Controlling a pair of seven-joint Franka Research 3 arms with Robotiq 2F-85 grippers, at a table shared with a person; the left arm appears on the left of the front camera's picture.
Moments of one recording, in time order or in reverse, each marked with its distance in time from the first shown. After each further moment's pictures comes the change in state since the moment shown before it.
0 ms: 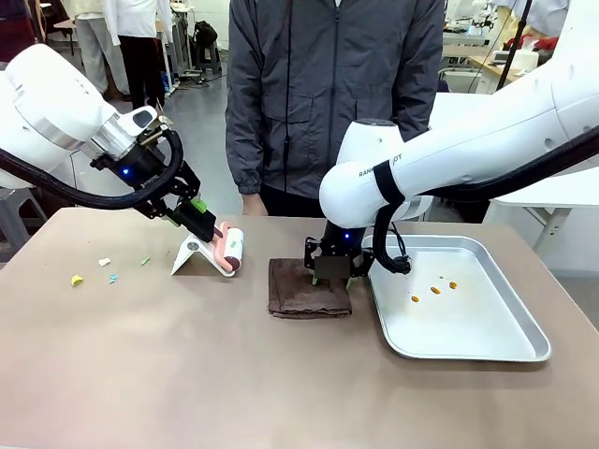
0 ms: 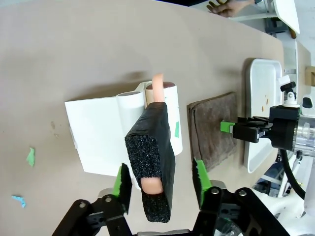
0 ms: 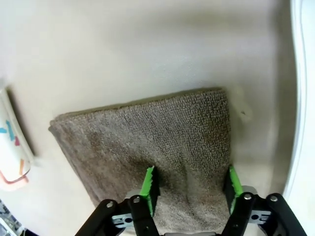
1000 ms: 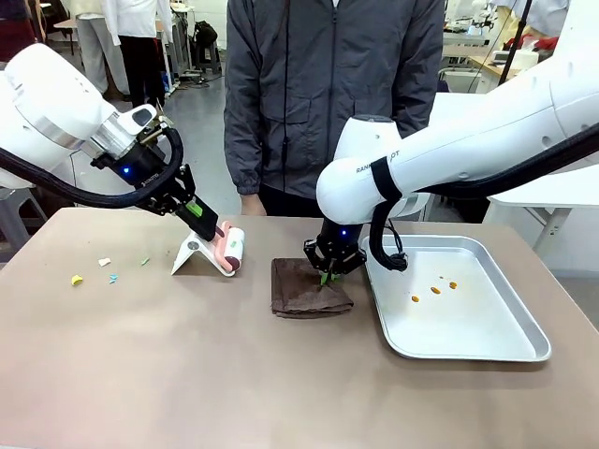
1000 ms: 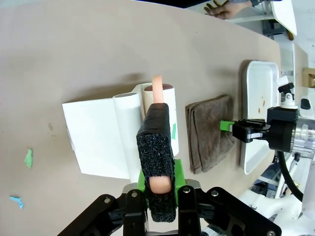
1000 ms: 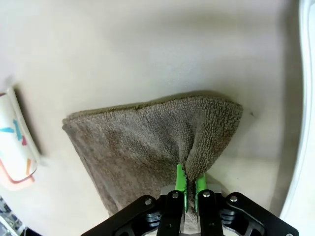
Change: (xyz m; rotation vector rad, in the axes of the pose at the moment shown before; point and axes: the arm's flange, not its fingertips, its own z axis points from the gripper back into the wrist) left arm 0.001 -0.001 0.001 -0.015 -0.007 0.007; right arm 0.001 0.006 0.004 0.008 -0.002 0.004
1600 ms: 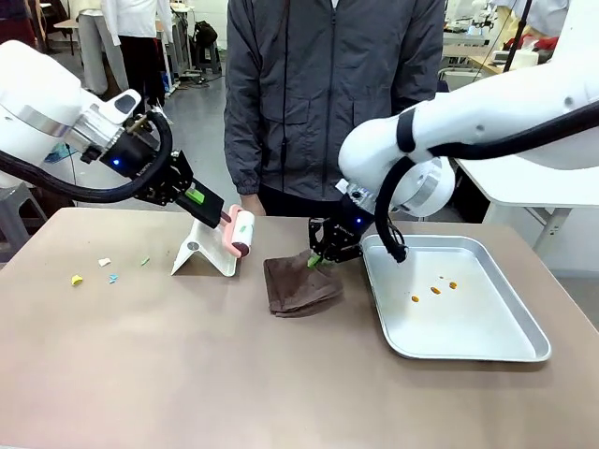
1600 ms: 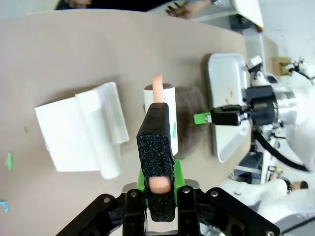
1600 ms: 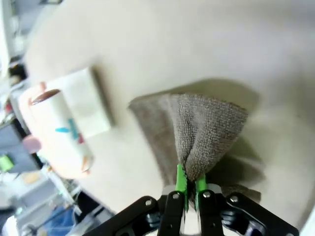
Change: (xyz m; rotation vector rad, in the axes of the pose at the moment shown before) left arm -0.015 -0.005 0.027 -0.173 -0.016 -0.074; right arm 0.013 -0.035 0.025 0.476 0.081 0.020
